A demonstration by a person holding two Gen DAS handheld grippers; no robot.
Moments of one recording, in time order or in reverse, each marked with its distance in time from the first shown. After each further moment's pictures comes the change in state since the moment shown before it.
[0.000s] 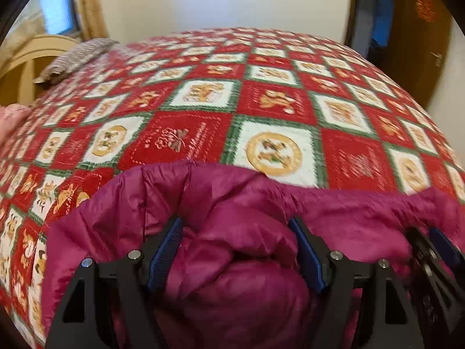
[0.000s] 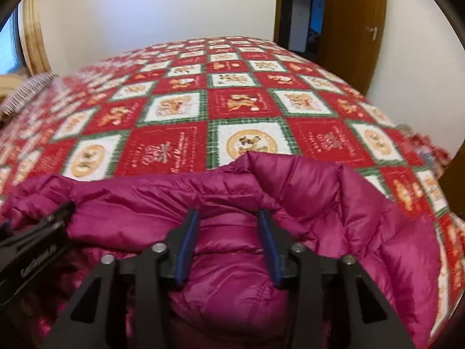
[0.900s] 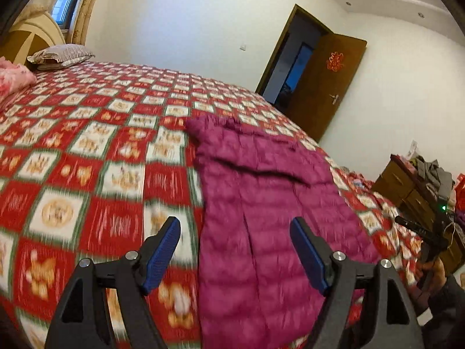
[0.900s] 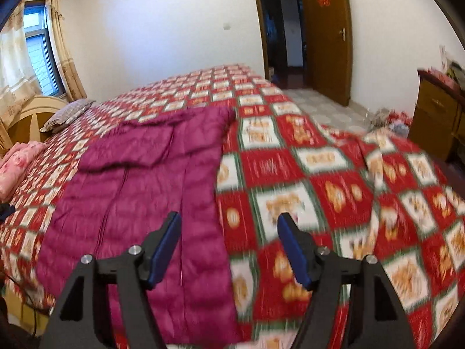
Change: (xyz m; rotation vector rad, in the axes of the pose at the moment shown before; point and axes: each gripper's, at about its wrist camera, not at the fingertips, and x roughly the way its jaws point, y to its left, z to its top) left arm -0.317 0.242 -0.287 -0.009 -0.231 -0.495; right arm -0.337 -0.153 -0.233 0.019 -0.080 0.179
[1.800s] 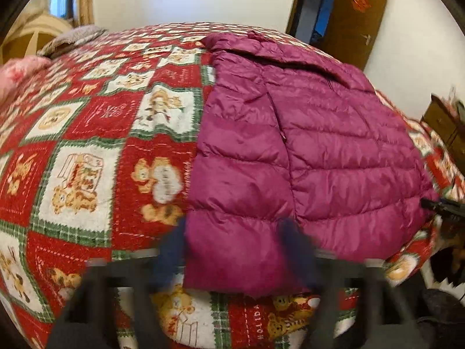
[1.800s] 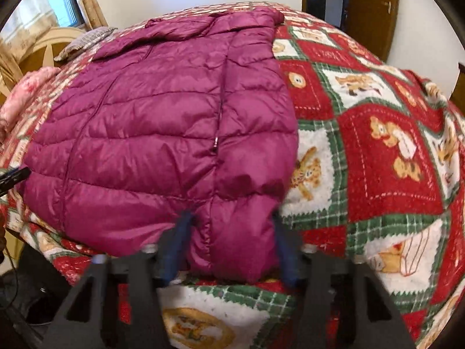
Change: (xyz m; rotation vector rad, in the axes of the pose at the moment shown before) left arm 0.051 -0.017 -0.103 0.062 0.237 0.234; right arm 0.061 0.033 -0.108 -0.170 0.307 0.104
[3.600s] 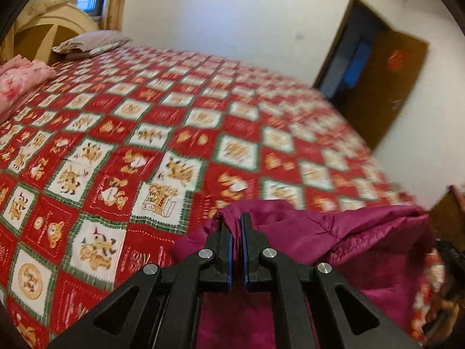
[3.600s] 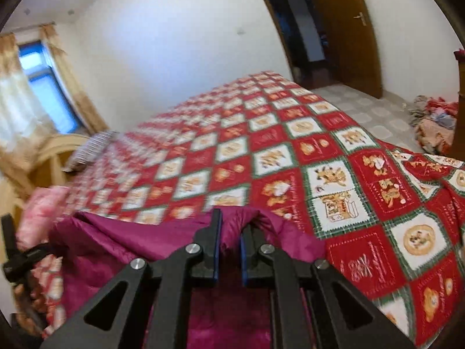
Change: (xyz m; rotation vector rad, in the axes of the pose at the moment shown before) left arm 0.070 -0.003 0.245 -0.202 -0.134 0.052; right arm 0.011 0.011 0.242 0.187 -0.339 0.165
